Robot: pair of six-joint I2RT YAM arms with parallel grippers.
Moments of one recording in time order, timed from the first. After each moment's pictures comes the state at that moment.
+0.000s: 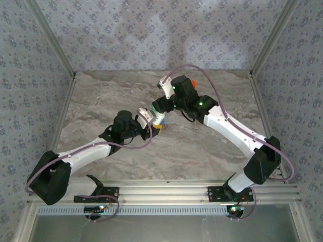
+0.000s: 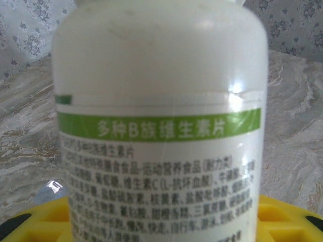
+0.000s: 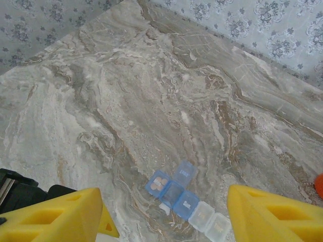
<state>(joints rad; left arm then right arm) -0.66 1.27 0.62 0.32 0.36 0.10 0.71 1.53 1.45 -0.49 -0.05 0.01</state>
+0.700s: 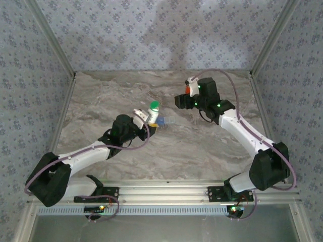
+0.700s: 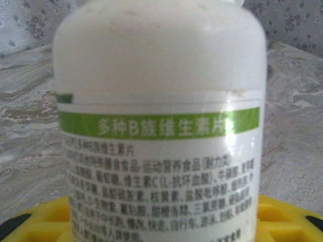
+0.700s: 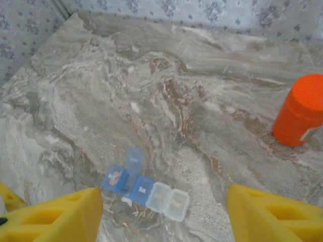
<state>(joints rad) -0.66 1.25 0.54 0.36 0.18 -0.03 0.44 1.43 1.17 -0.31 -0.20 0.14</state>
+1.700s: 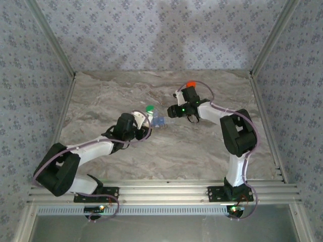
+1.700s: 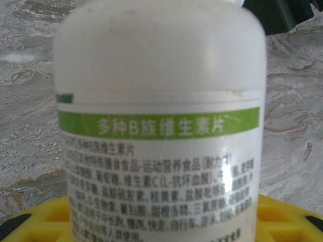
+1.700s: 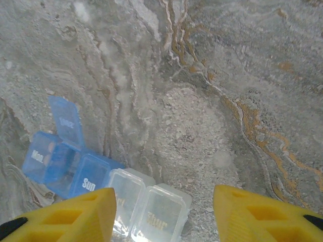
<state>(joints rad) -0.61 1.38 0.59 0.17 0.10 -0.10 0.44 1.92 1.25 -0.24 -0.30 0.17</state>
